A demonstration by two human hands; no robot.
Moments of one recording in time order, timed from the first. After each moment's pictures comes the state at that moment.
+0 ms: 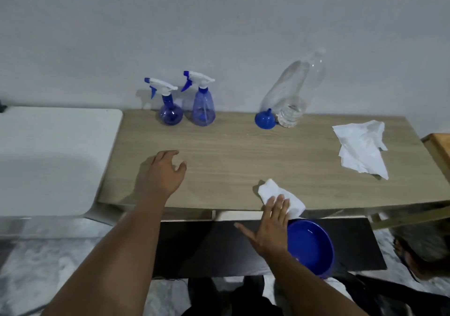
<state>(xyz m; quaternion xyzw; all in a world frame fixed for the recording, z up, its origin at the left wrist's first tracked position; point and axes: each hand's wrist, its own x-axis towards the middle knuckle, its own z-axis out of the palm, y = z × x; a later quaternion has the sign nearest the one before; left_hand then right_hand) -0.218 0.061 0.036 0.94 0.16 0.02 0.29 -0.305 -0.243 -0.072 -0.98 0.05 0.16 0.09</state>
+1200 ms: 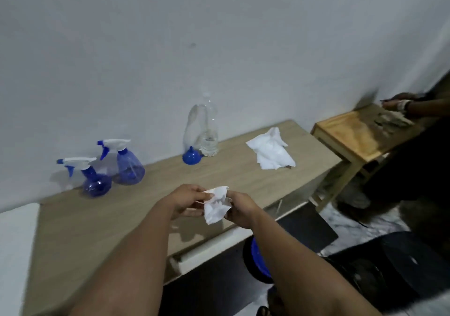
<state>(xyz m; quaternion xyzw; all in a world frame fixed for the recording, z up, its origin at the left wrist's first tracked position) -0.178 -0.117 0.102 0.73 0.00 -0.41 0.54 -0.251 -0.300 0.067 -0.54 0.28 0.17 0.77</state>
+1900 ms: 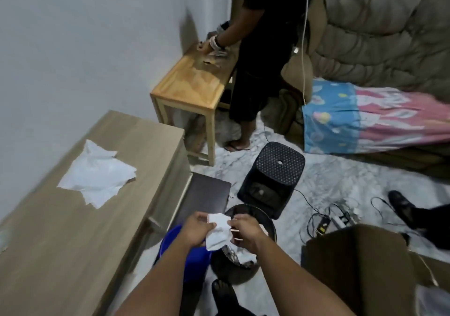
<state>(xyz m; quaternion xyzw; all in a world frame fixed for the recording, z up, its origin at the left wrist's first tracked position) -0.324 -0.530 -0.017 0.75 -0.17 -0.54 0.33 -0.483 -0.607 -0.044 -0.33 0.62 -0.06 0.71</state>
